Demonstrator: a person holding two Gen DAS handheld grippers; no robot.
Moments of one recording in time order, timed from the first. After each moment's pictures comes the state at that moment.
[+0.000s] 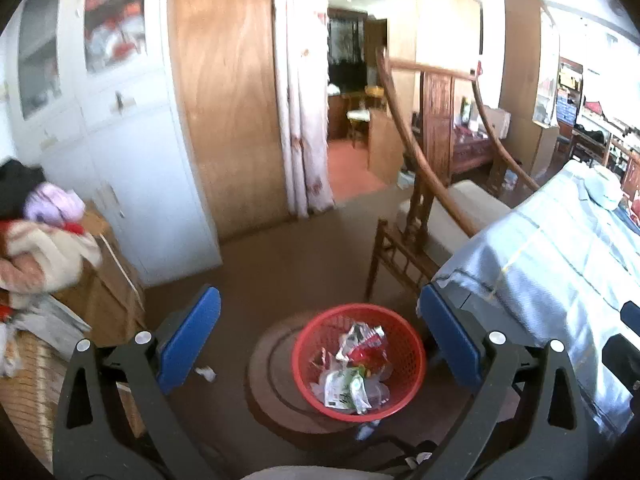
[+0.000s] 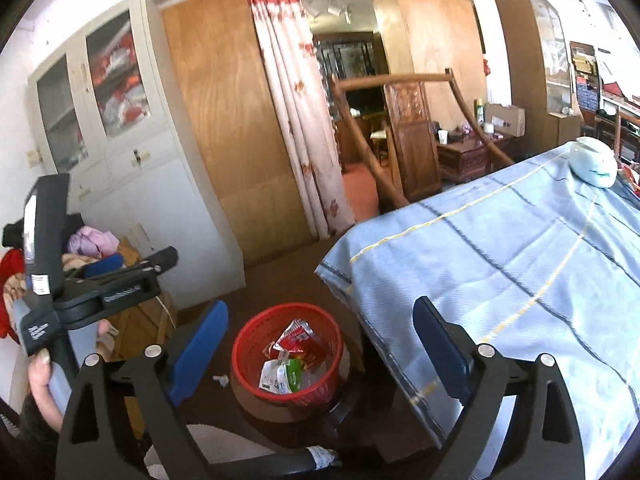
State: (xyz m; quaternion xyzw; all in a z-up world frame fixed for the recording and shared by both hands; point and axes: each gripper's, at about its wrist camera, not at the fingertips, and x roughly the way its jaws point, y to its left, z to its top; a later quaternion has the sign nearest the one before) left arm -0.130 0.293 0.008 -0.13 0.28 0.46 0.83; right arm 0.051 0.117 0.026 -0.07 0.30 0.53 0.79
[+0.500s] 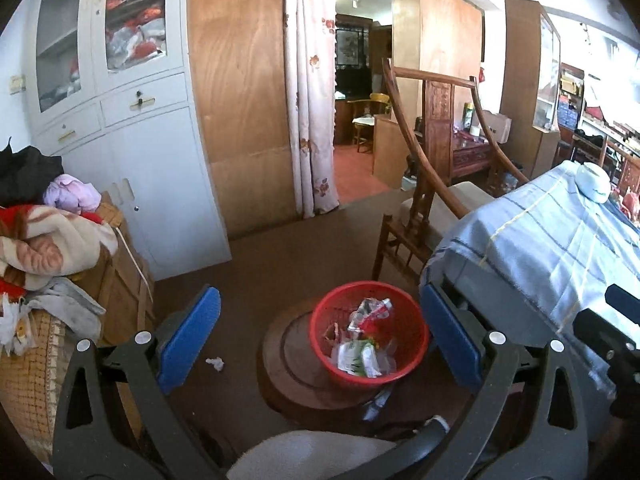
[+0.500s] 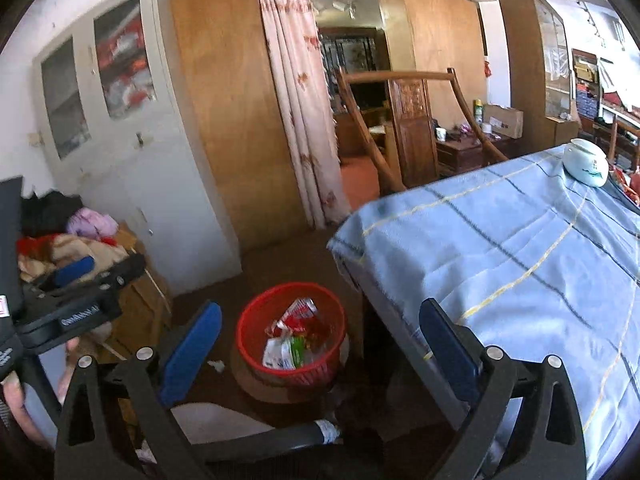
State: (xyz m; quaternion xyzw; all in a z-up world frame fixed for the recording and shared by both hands) left arm -0.188 0.257 0.000 -0.13 0.27 0.46 0.83; right arm 0.003 0.117 0.018 -0.11 0.30 0.51 0.79
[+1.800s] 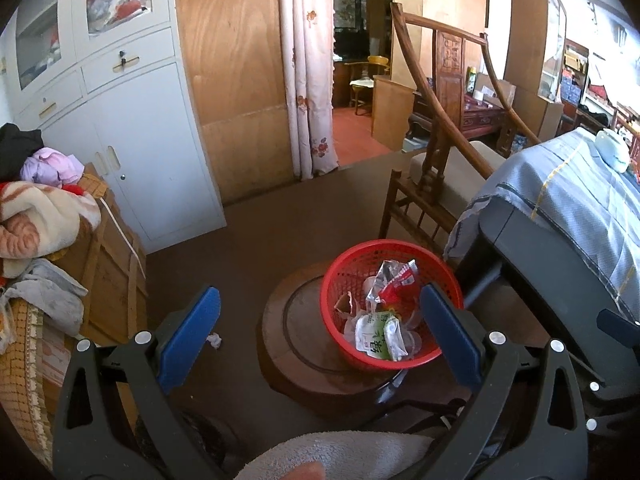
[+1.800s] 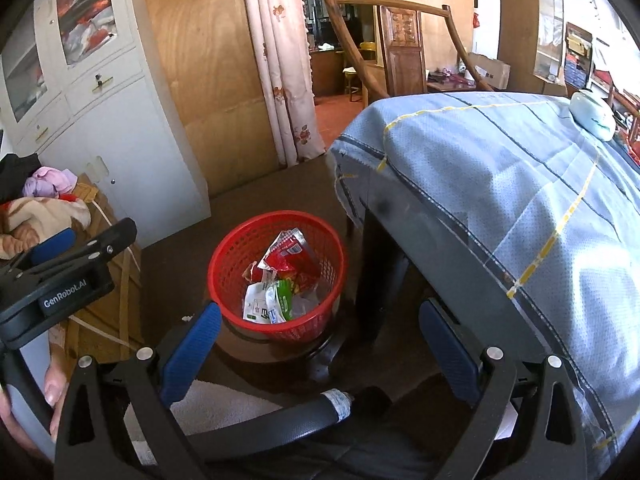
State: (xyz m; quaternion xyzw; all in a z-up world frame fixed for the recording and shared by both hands) left arm -0.177 0.307 -0.072 -0.16 0.33 0.44 0.82; right arm -0.014 0.172 -0.060 -0.18 0.39 0.46 0.78
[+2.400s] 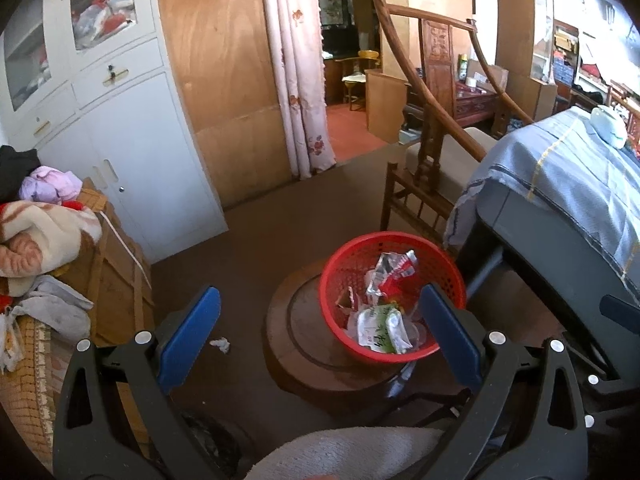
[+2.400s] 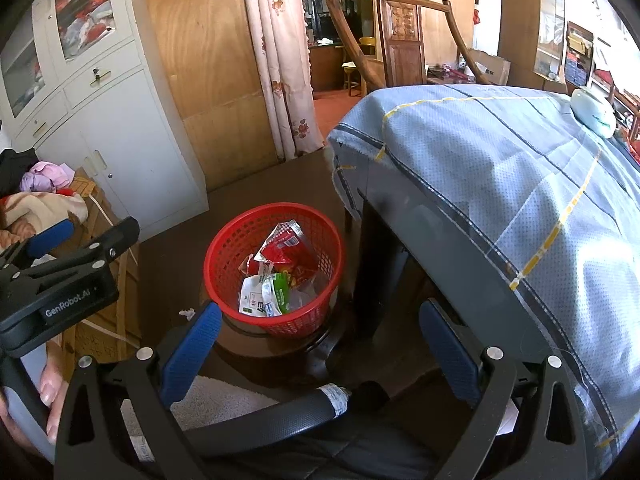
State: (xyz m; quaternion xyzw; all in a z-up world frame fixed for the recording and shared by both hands) left arm -0.167 0.301 -0.076 -0.14 0.35 0.43 0.82; right arm -0.013 0.171 -0.066 -0.18 0.39 0.45 0.78
